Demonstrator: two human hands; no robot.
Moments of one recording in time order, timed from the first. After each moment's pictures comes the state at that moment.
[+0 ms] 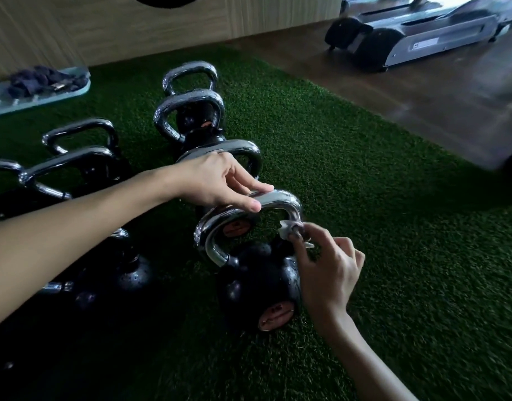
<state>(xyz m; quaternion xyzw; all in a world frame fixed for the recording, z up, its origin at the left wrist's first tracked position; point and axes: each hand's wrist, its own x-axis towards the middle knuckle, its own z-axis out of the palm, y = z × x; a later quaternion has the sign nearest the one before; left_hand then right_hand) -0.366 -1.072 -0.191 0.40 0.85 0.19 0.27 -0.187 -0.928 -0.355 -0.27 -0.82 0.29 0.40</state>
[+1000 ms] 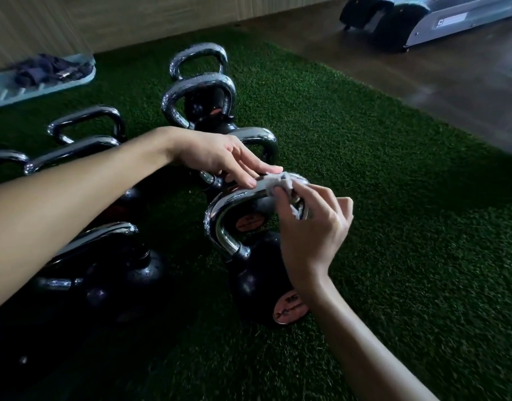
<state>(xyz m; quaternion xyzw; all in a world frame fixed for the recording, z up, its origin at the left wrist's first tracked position) -0.424 -1.069 -0.189 0.42 0.77 0.18 0.45 -0.255 -0.963 -0.318 -0.23 -0.76 0.37 0.49</state>
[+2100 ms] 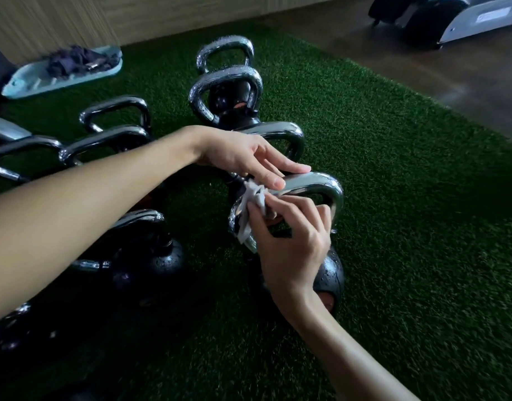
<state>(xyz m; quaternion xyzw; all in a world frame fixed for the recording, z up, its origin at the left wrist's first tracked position) -0.418 -1.083 -0.196 0.42 0.75 0.20 0.47 -0.248 -1.023 -0.314 -0.13 -0.75 0.40 0.51</state>
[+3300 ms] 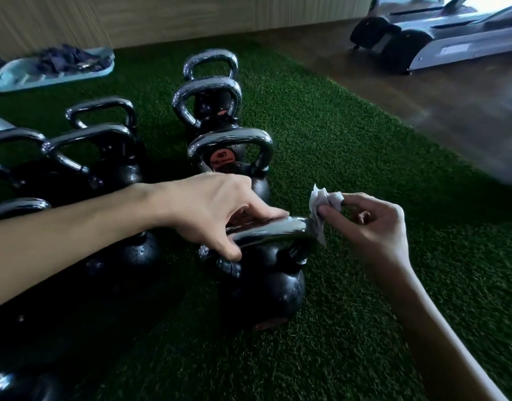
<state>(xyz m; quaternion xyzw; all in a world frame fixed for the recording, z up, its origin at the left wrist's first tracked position) -0.290 -1.093 -0.178 0.51 0.84 0.01 0.18 -0.176 -0.851 -0.283 -0.08 -0.77 0.57 0.25</state>
